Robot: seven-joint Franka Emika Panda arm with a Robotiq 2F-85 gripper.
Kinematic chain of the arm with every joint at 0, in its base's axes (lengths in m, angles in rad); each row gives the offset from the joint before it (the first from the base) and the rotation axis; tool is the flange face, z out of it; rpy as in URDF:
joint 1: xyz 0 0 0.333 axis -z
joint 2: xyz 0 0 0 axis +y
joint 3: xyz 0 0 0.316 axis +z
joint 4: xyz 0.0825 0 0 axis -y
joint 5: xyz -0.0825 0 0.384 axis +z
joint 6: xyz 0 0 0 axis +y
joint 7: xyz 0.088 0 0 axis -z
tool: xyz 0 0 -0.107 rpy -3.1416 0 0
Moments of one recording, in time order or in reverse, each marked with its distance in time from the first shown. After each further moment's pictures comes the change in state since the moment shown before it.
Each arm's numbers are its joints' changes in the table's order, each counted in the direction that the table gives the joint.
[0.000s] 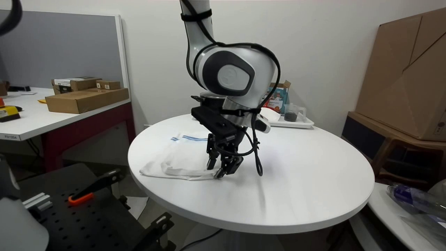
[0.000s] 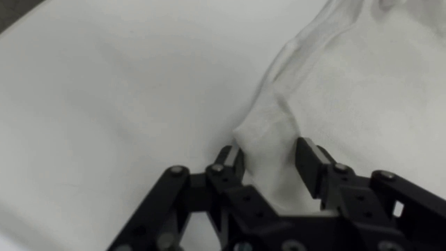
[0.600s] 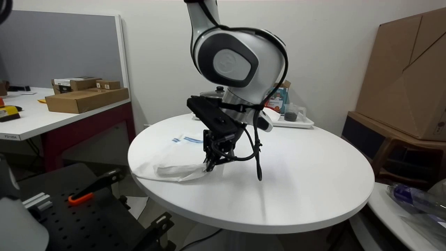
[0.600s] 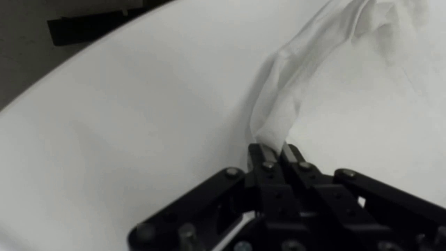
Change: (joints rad) arm 0.091 -0.119 0.025 -0.088 0.101 0.096 -0.181
